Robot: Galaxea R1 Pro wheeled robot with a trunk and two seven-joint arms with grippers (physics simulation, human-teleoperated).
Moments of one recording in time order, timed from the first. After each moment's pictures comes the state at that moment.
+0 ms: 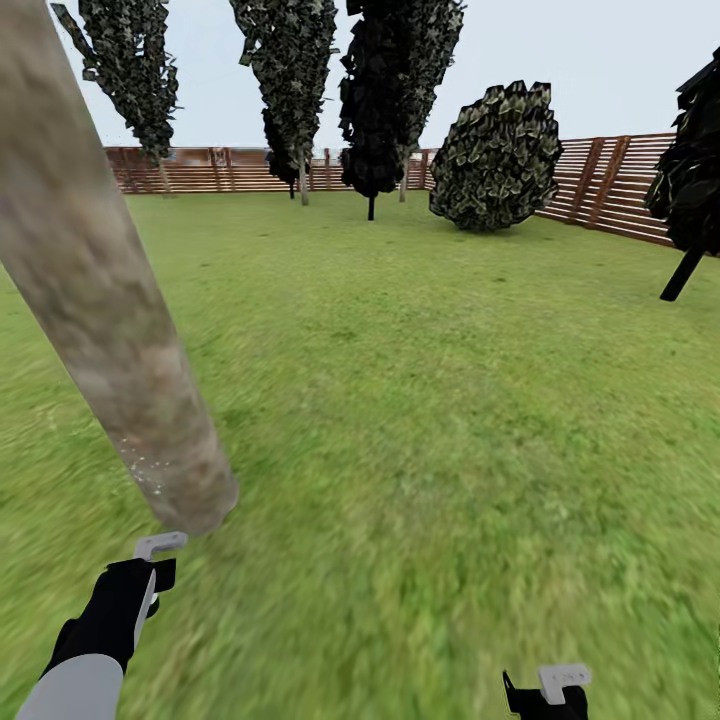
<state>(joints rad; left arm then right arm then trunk) -0.57 0.05 0.52 -0.79 -0.40 0.56 0.00 -0.37 -0.12 -0.07 -0.16 0.12 -0.47 -0.03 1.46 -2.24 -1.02</state>
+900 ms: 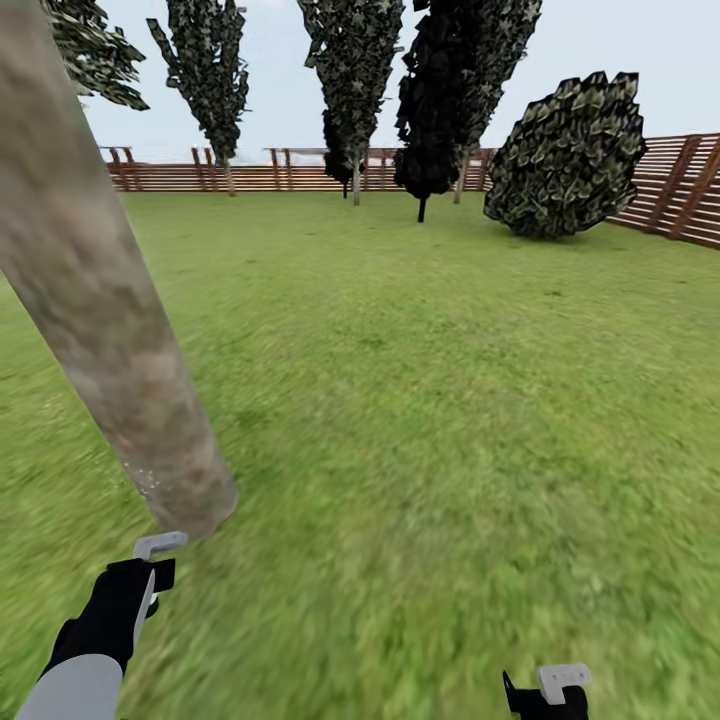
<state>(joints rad) -0.57 0.05 0.52 -0.79 -0.40 0.56 0.00 -0.37 -0.12 -0.07 -0.16 0.12 -0.47 -0.03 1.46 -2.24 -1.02</state>
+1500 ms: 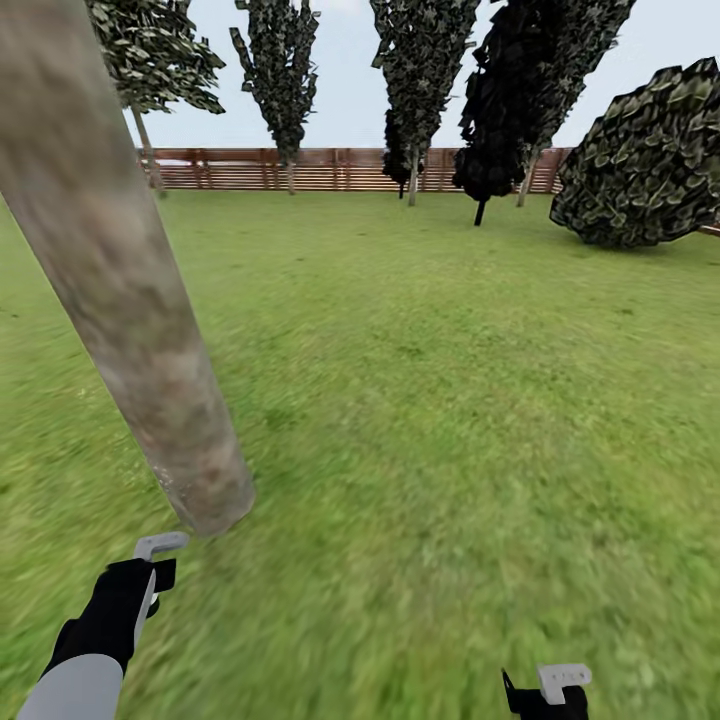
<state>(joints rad) -0.57 0.05 0.52 -0.79 -0.40 0.56 0.00 -0.37 -0.12 -0.07 -0.16 0.12 -0.47 -0.03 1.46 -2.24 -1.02</state>
